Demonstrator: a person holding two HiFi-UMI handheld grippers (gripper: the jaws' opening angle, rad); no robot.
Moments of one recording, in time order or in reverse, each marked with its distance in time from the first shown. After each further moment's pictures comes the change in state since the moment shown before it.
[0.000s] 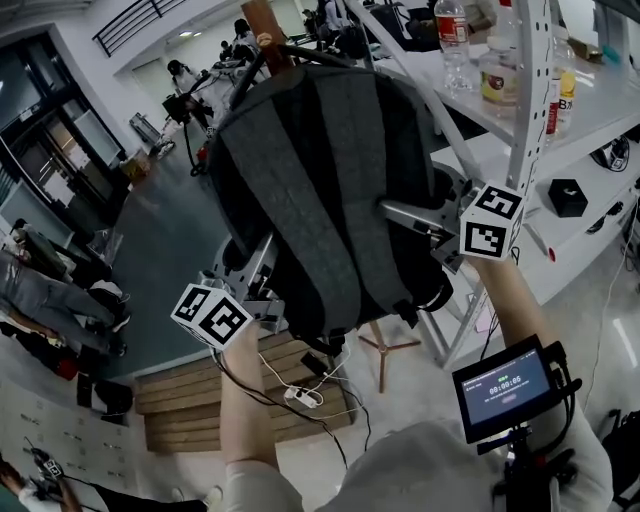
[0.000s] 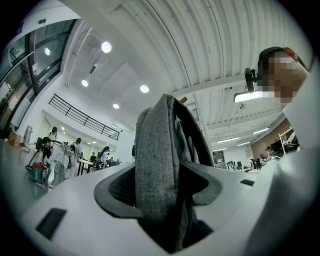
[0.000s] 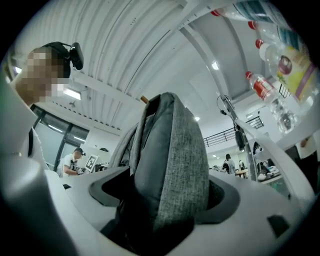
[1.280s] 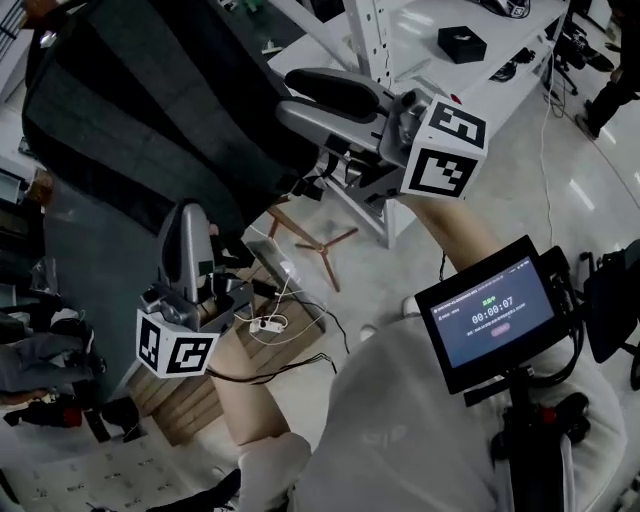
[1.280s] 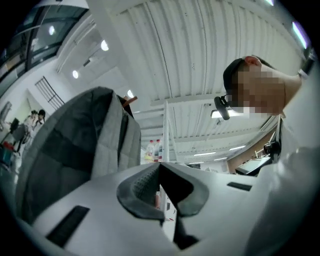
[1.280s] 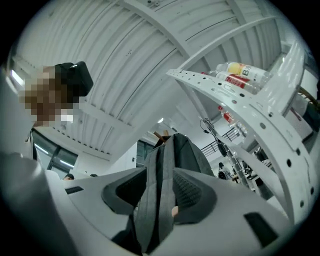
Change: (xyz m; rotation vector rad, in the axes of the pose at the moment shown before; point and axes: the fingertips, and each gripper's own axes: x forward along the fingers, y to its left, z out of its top) left arm -0.045 -0.148 -0.053 -0.085 -0.123 -0.251; right arm -0.099 0.085 0.005 0.128 -0.256 -0.132
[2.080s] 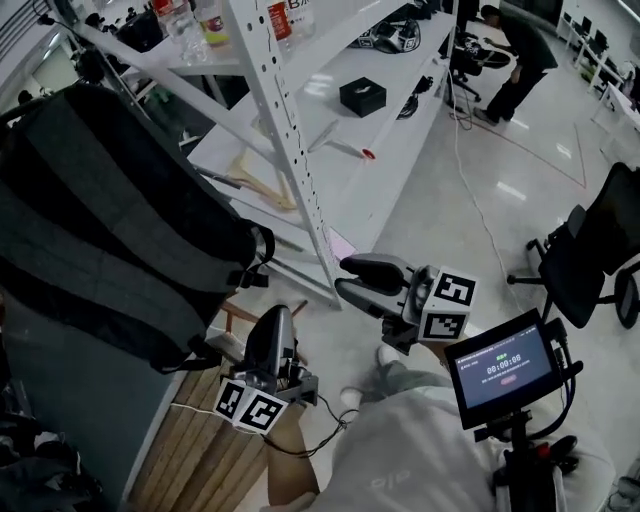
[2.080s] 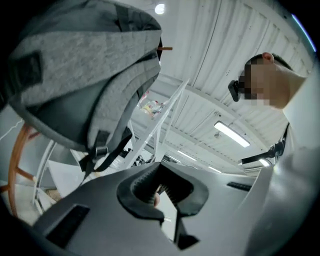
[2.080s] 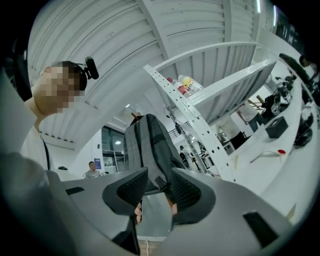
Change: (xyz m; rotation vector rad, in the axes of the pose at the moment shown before) left arm 0.007 -0.078 -0.182 -0.526 0.255 -0.146; right arm -0.179 0.034 -0.086 0.108 0.160 -0.446
